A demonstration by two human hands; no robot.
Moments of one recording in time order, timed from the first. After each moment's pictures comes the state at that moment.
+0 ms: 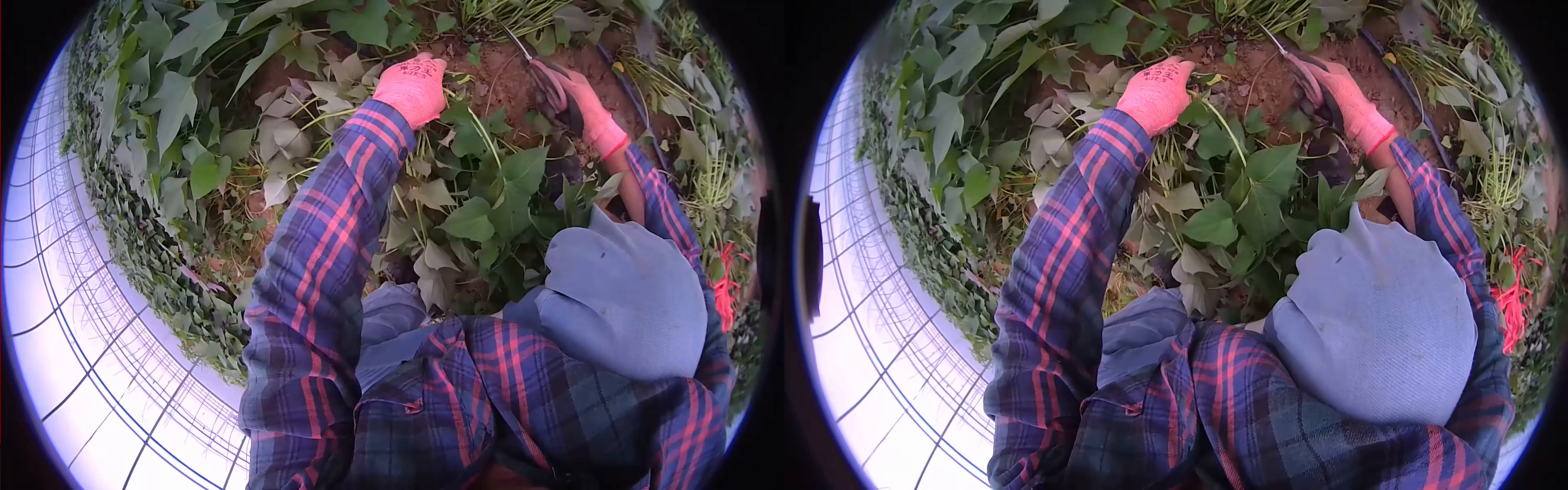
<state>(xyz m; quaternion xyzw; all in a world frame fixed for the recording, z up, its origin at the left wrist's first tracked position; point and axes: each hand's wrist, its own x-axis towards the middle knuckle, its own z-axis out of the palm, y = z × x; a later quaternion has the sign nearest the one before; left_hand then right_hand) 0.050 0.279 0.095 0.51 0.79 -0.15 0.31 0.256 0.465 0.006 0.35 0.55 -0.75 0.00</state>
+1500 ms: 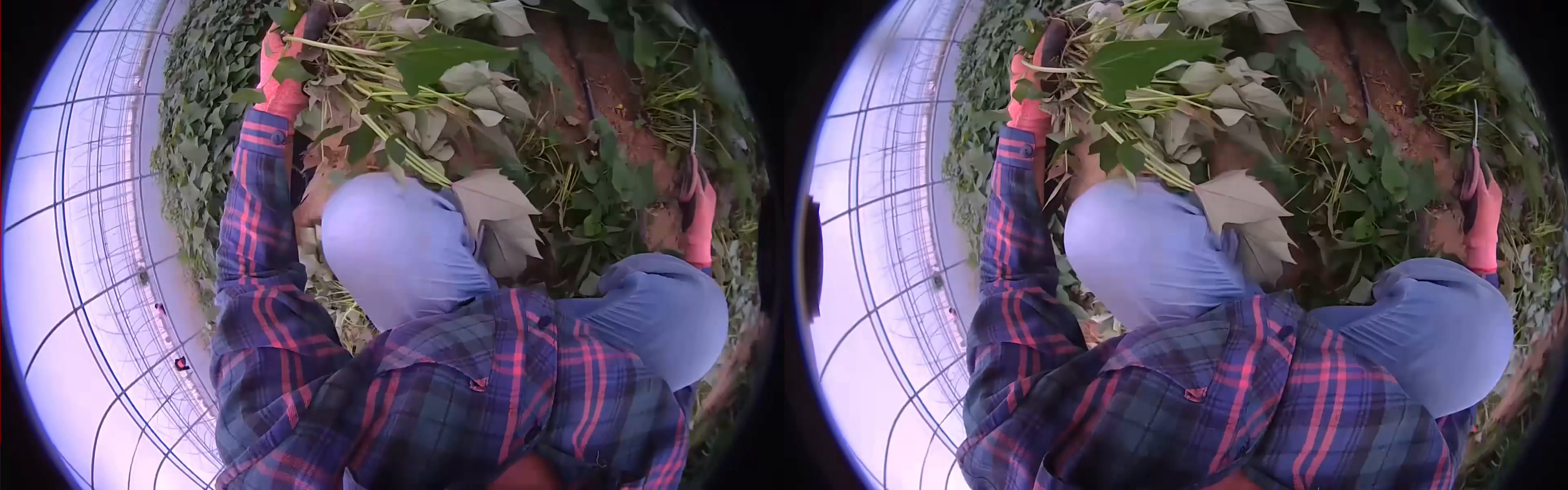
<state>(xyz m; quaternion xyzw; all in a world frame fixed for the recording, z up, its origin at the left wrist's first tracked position) 0.030 -0.155 0.279 0.11 0.70 0.70 0.05 0.211 0.413 0.044 0.25 0.55 -0.79 -0.01</state>
